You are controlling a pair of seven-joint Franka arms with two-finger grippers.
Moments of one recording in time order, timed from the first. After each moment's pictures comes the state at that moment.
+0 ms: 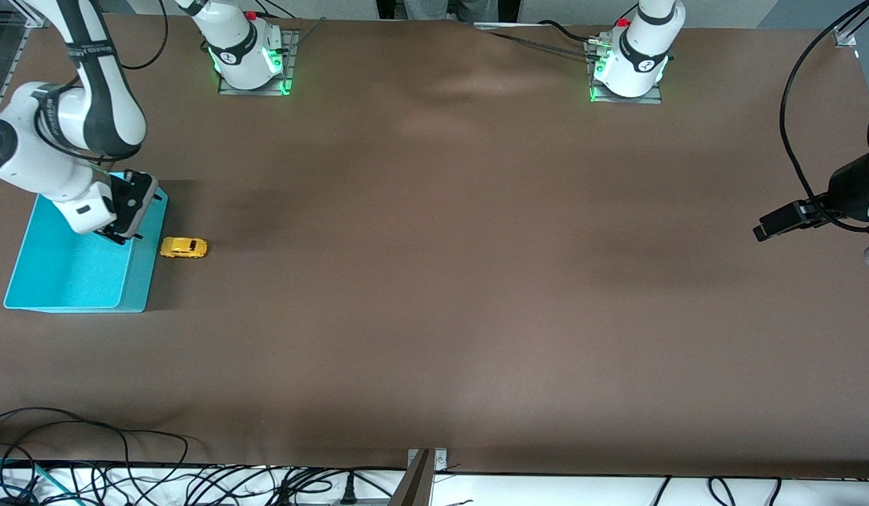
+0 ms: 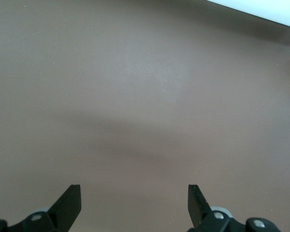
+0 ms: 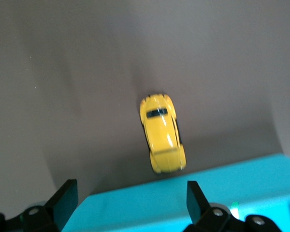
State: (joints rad) left arm 0.10 0.24 -0.10 -1.33 -0.02 1.55 -0.27; right arm -0.15 0.15 -0.01 -2.27 -0.05 2.36 -1.46
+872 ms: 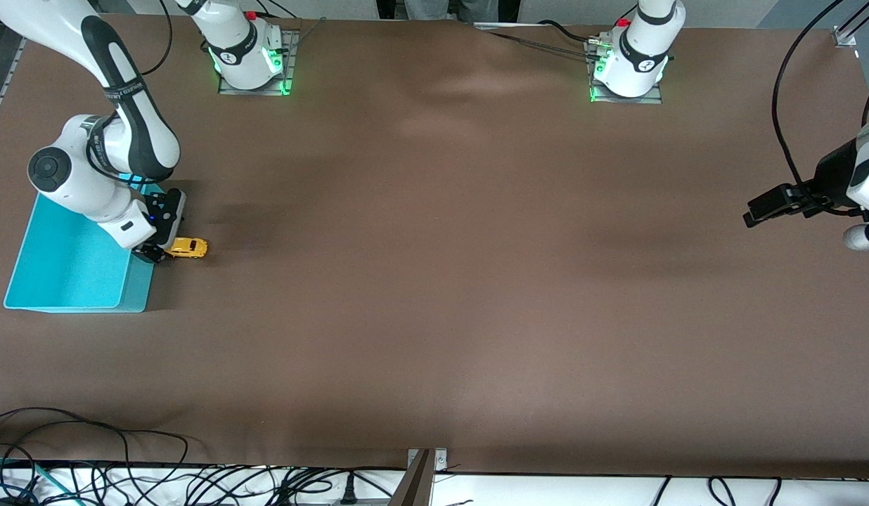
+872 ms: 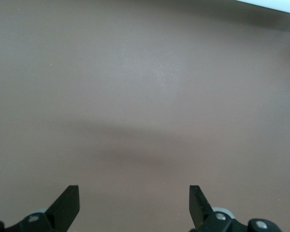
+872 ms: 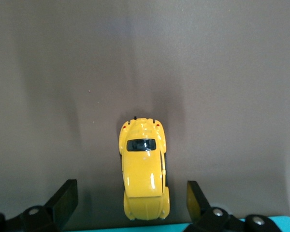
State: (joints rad) left arm 0.06 0.16 -0.07 -1.44 -0.03 1.59 -0.21; right arm -0.17 0.31 0.02 -2.28 -0.05 2.58 -1.59
